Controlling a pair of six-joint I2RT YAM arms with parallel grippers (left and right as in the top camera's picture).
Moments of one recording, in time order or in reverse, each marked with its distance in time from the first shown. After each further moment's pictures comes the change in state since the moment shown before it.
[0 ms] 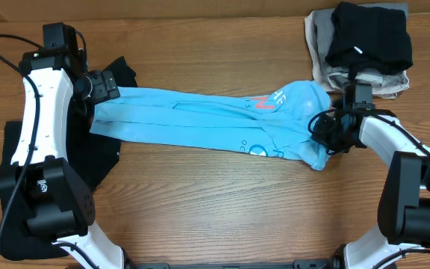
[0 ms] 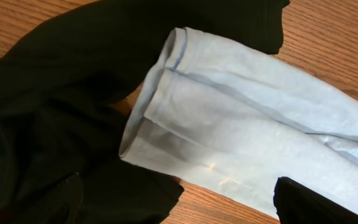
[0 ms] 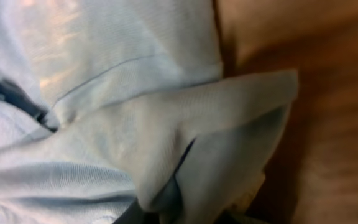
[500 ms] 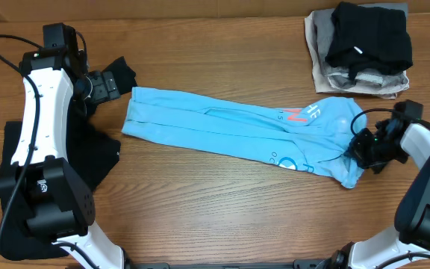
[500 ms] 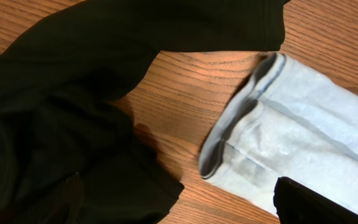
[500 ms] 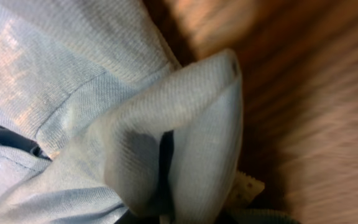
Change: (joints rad) left arm -0.001 0.000 0.000 -0.007 0.000 0.000; right arm -0.303 -0.002 0.002 -0.171 -0.051 0.027
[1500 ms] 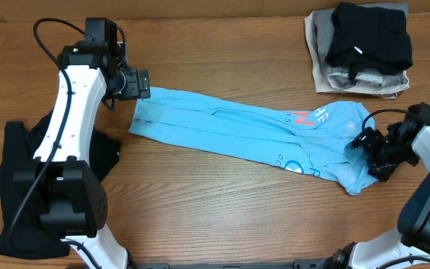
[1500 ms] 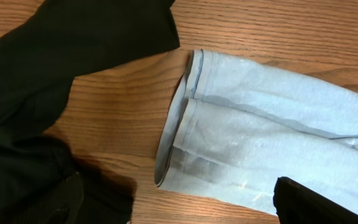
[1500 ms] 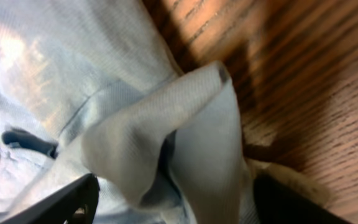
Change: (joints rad) left arm -0.176 0.000 0.000 0.054 0.008 0.084; right arm -0.066 -0.017 0.021 -0.047 0.005 -0.029
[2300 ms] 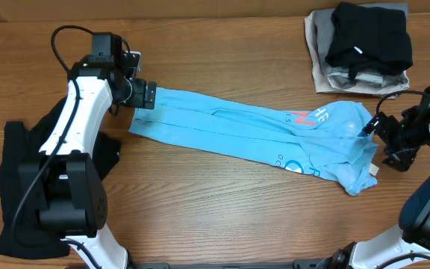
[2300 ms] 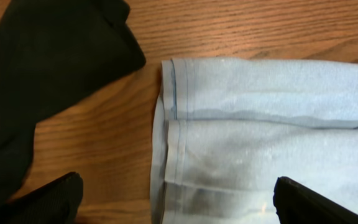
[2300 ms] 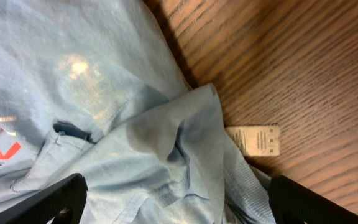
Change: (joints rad) left arm 0.001 0.001 -0.190 0.252 0.068 0.223; right arm -0.008 0.022 0.249 -0.264 0.054 -0.049
